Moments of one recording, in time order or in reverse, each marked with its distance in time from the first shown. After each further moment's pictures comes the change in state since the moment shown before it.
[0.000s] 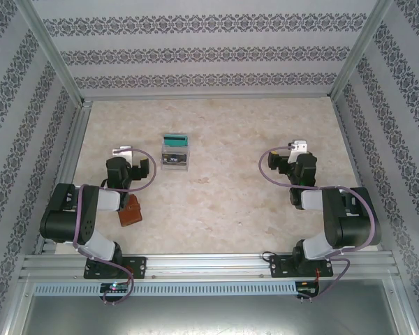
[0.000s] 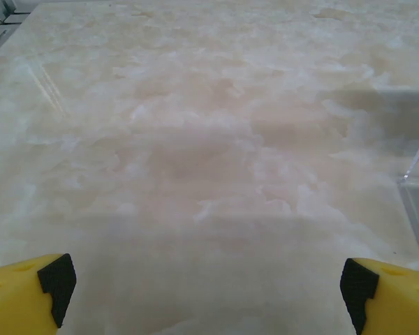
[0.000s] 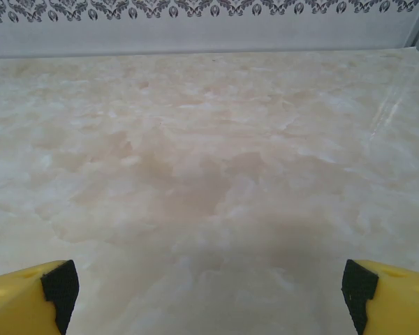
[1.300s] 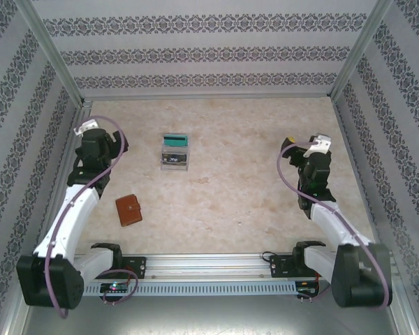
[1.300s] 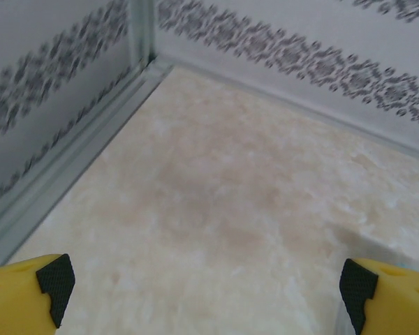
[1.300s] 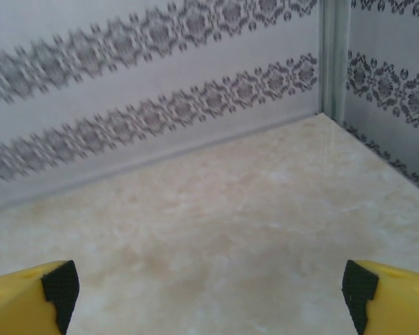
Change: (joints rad) left arm 0.019 -0.531 0.464 -1.101 -0.204 -0.384; right arm 0.006 -0.487 0.036 -0.335 0.162 0.264
